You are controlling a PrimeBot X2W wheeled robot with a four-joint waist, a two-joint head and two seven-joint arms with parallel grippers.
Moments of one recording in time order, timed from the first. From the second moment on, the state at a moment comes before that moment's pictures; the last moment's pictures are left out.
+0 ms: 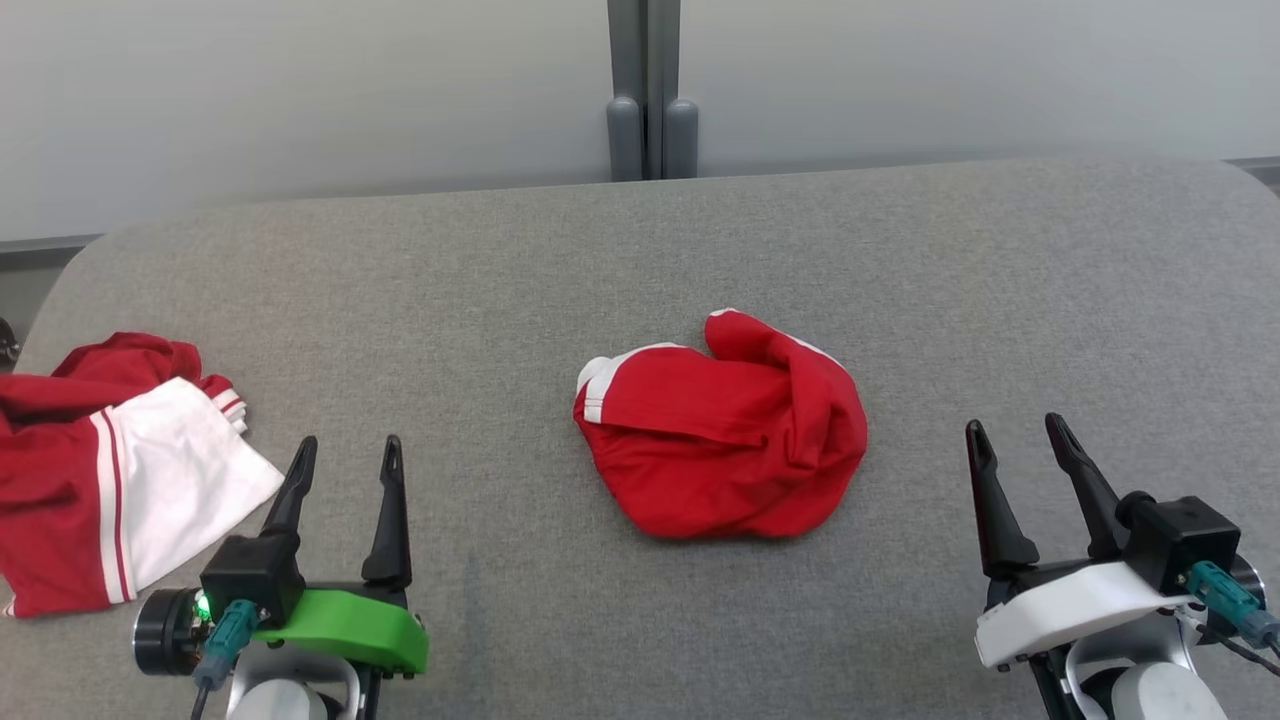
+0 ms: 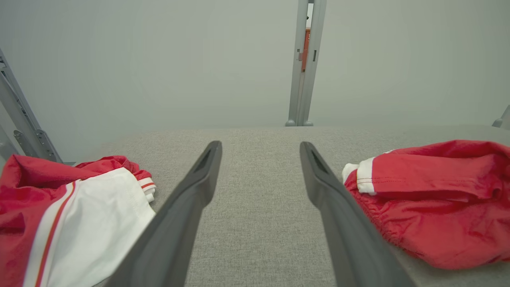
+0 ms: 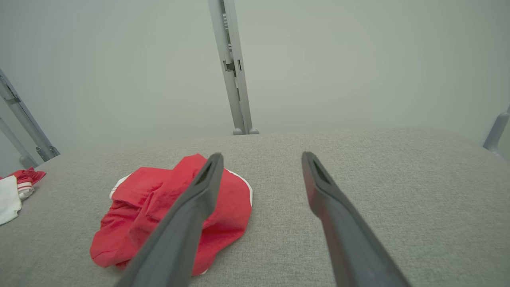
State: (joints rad) left arm -0.11 0.21 -0.27 0.22 -0.35 0.09 -0.26; right arm 0.03 -0.05 0.00 -0.01 0.16 0.13 -0.12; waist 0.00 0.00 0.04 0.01
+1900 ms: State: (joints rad) left arm -0.27 0.10 -0.19 0.21 -0.22 -0.01 -0.26; right arm -0.16 -0.05 -0.21 0.23 0.31 0.13 -0.15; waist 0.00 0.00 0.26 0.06
